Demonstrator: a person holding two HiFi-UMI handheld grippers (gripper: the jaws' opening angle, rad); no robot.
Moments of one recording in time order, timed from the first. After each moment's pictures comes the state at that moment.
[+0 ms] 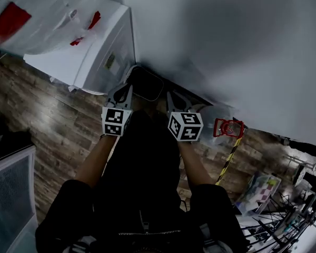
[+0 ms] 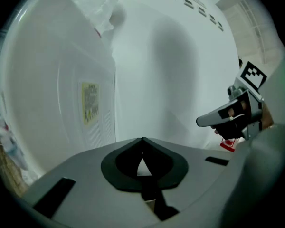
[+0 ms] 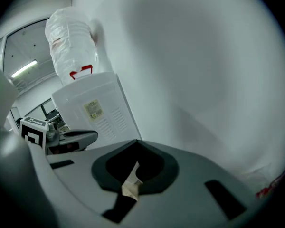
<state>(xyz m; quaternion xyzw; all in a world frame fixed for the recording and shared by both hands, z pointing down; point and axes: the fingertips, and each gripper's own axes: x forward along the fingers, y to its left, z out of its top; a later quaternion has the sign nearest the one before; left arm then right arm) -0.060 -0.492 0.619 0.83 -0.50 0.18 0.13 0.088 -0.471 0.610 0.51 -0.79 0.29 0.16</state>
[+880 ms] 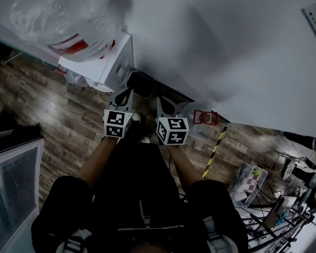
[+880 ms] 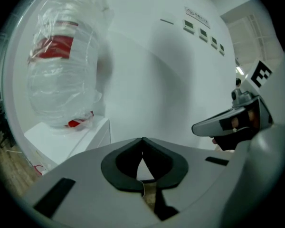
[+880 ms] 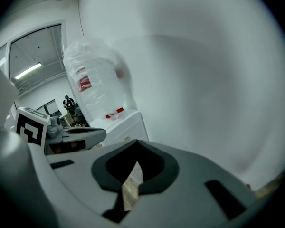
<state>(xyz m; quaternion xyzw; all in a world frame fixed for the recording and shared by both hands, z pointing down) -0.040 -0.430 0.391 0.83 -0.50 0.18 0.15 0.071 -0.402 0.384 0.51 -0.80 0.27 0.17</state>
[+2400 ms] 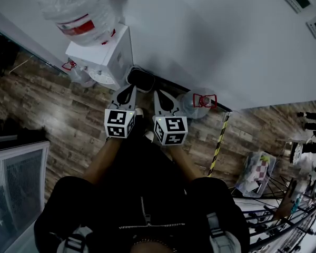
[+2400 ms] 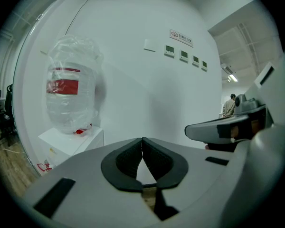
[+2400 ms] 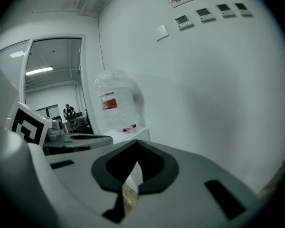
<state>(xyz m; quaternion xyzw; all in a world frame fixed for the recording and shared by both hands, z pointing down) -0.025 -0.315 0.308 0.85 -0.50 0.11 0.13 0.060 -0.289 0.292 0.55 -0.81 0.17 0.09</state>
